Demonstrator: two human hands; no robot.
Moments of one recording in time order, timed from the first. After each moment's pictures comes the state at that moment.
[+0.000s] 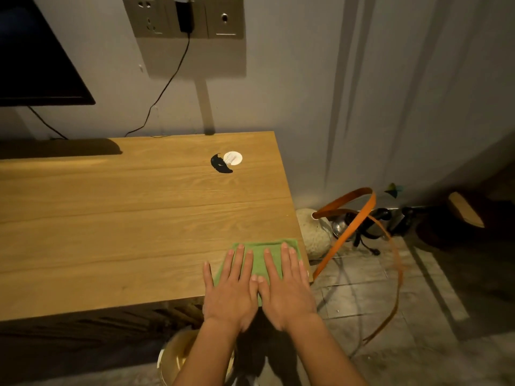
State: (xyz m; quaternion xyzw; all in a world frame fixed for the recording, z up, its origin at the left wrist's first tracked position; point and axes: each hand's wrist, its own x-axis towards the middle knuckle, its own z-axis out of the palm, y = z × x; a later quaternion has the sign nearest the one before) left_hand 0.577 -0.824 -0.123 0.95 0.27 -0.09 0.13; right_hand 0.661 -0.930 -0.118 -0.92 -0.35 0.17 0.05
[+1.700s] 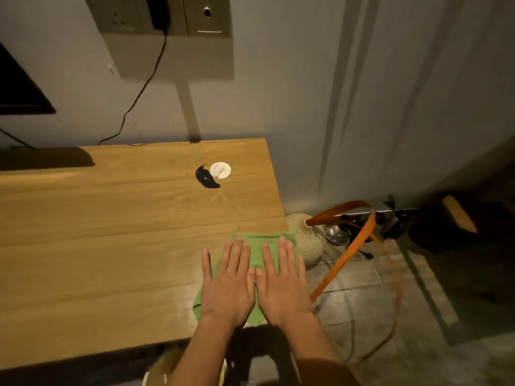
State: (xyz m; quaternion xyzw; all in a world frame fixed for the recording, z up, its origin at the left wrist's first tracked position) left_hand 0.649 -0.792 -0.129 0.96 0.25 -0.06 0.07; right_hand 0.723 -0.898 -0.117 -0.93 -0.32 0.15 0.06
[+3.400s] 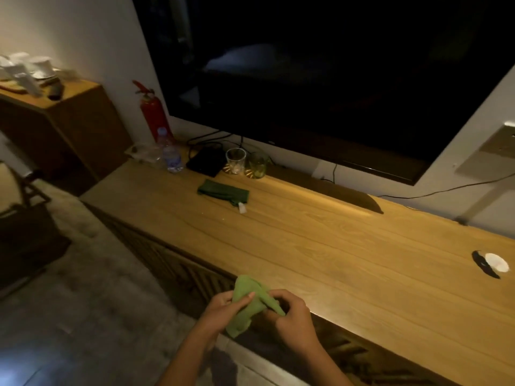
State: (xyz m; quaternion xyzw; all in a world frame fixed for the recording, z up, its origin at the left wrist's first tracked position) left_hand 0.054 -0.420 0.004 0.44 0.53 0.14 0.71; right_hand 0.215 -0.505 0.006 -0.71 -0.38 0.44 0.41
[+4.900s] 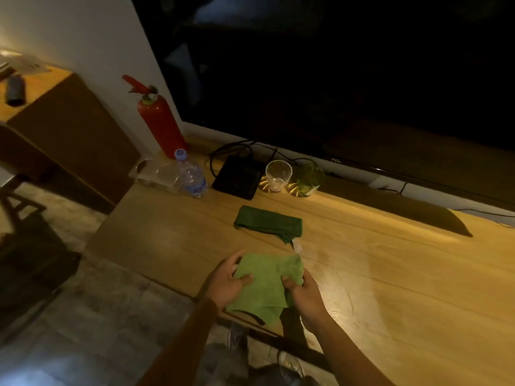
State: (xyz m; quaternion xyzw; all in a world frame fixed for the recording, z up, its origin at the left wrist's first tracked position) left_hand -0.002 -0.087 -0.019 0.55 0.53 0.07 0.65; right_hand 0.166 -0.207 -0.036 -0.67 -0.05 0.53 0.51
